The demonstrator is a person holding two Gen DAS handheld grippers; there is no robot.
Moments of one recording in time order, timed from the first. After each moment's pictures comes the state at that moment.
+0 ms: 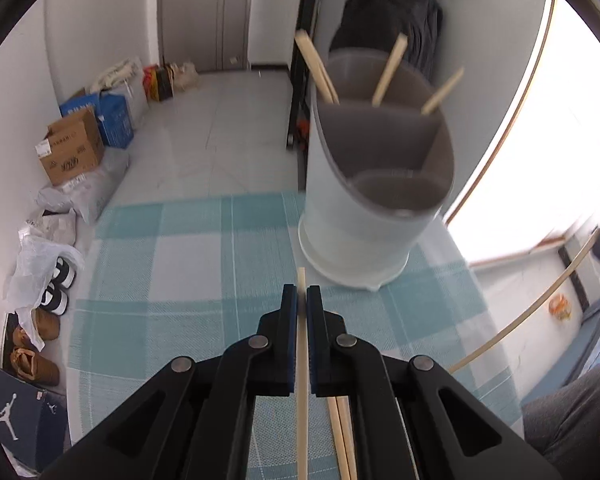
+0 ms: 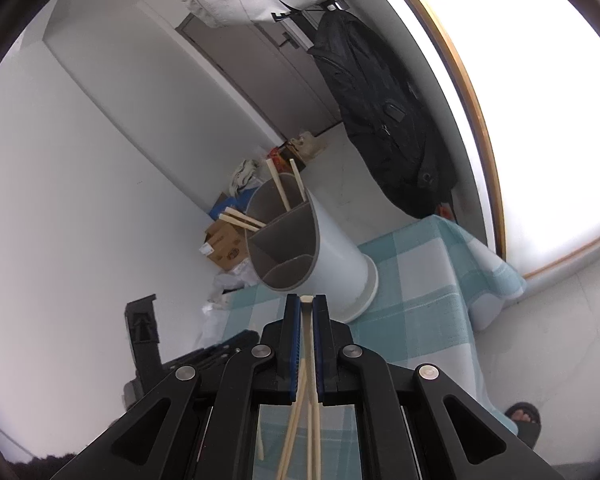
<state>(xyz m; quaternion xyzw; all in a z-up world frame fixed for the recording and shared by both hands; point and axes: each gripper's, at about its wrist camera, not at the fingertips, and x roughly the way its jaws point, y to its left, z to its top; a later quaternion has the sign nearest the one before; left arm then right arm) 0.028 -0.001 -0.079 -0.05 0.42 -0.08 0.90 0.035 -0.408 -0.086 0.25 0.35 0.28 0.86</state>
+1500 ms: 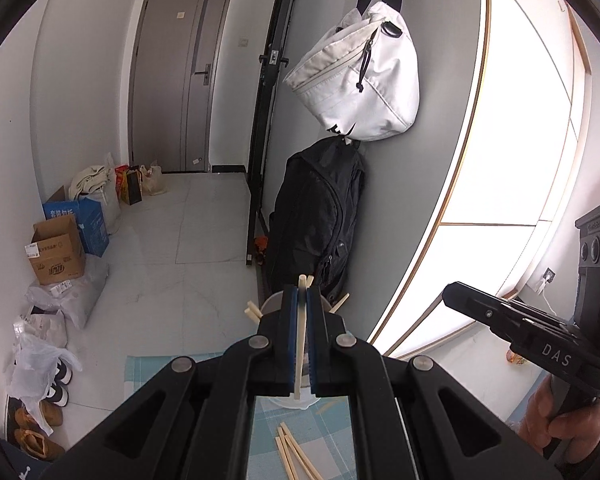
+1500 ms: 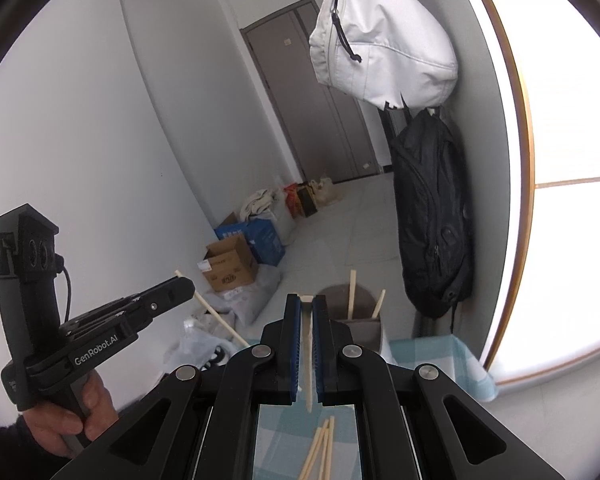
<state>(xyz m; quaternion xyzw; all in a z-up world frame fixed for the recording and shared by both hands) 0.035 -0.004 0.086 -0.06 0.27 -0.15 0.95 0.045 -0.357 0.054 0.12 0.26 0.28 0.92</state>
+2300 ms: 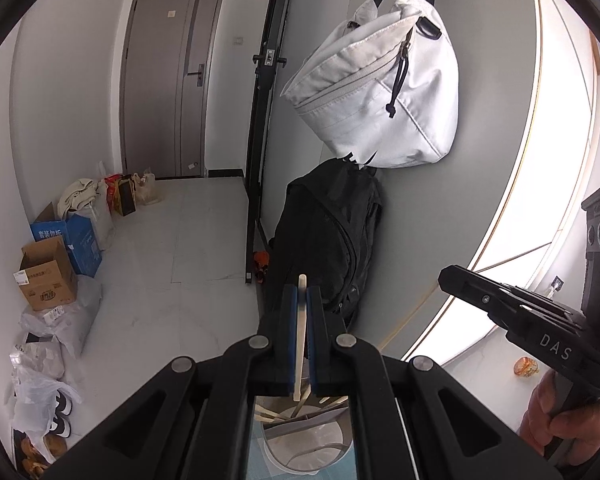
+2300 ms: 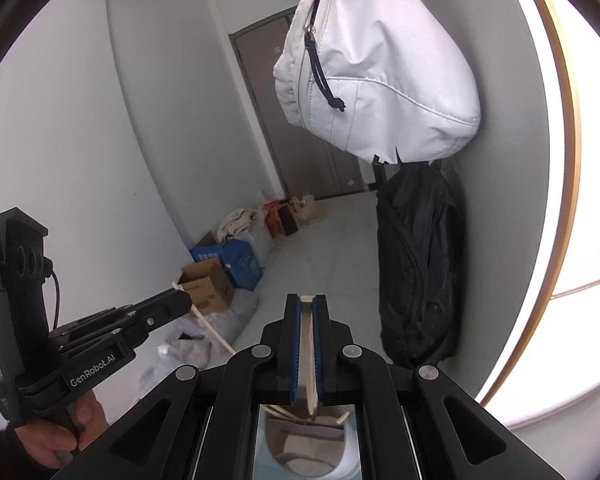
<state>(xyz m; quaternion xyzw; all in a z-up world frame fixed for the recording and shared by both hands) 0.126 -0.012 0.095 -0.05 0.28 -0.15 0.95 0.154 -0.346 0.087 0.10 0.25 0.25 0.93</state>
